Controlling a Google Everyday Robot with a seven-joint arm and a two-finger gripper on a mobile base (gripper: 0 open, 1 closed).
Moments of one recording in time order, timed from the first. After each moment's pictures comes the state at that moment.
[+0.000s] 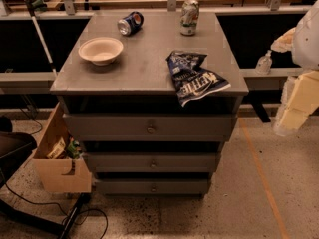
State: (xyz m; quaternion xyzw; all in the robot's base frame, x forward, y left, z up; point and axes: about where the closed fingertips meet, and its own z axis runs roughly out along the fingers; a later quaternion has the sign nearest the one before) arm 0.438 -0.216 0.978 -0.60 0.78 -0.04 0.16
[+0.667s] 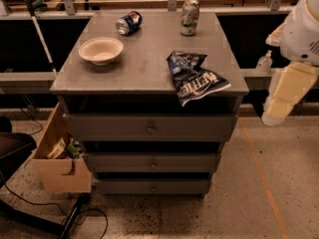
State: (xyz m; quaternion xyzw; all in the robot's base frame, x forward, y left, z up) arm 0.459 -0.212 0.978 -0.59 0.79 -0.05 0.16
